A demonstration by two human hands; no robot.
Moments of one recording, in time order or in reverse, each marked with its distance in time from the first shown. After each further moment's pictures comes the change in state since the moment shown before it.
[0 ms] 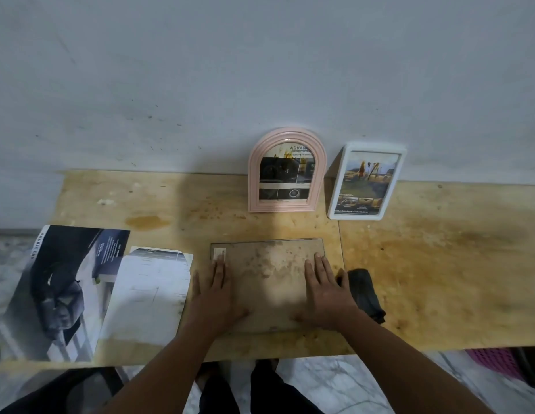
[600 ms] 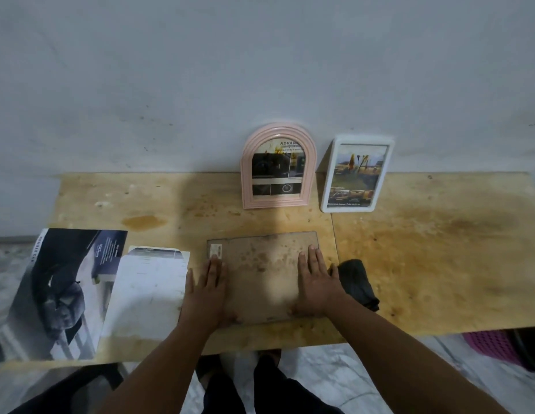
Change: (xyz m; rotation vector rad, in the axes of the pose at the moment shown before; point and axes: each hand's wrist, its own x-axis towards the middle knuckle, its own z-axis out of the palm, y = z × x) left_hand -0.009 -0.009 0.005 0.182 -0.032 0.033; right_hand 0.004 -0.011 0.001 0.008 -0.052 0.027
